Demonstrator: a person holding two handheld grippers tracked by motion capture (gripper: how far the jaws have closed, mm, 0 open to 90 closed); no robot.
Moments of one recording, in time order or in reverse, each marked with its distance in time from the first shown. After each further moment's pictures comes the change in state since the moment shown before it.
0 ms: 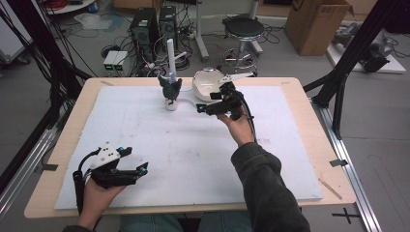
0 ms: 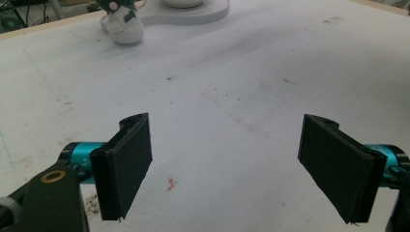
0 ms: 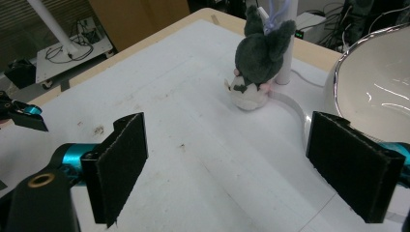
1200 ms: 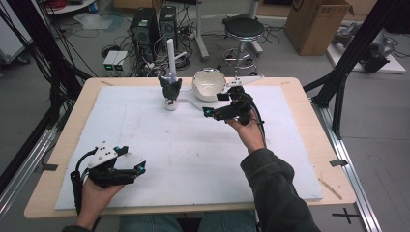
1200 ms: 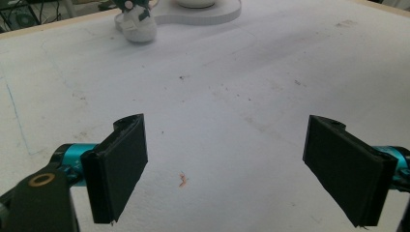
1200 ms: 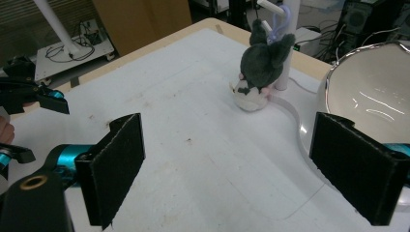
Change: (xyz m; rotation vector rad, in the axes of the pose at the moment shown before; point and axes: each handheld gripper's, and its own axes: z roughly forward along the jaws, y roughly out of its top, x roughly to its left) left arm 0.004 0.000 -0.003 -0.001 0.031 -0.019; right arm 0.014 -0.004 -0.033 -0.027 0.000 -0.048
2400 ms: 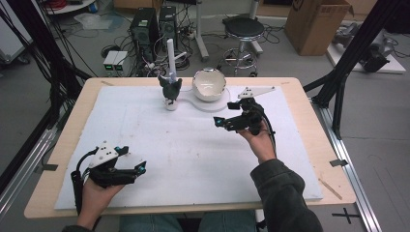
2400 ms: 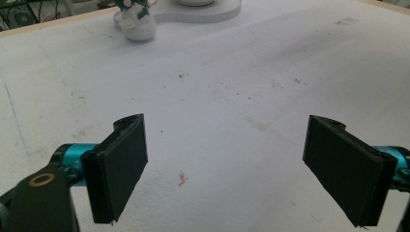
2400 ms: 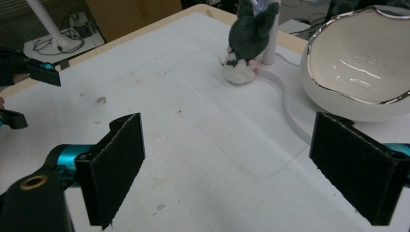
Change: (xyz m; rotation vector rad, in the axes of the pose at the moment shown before) left arm 0.000 0.000 0.001 0.005 -0.001 0.000; right arm -0.004 -0.033 -0.022 0.009 -0.038 -0.005
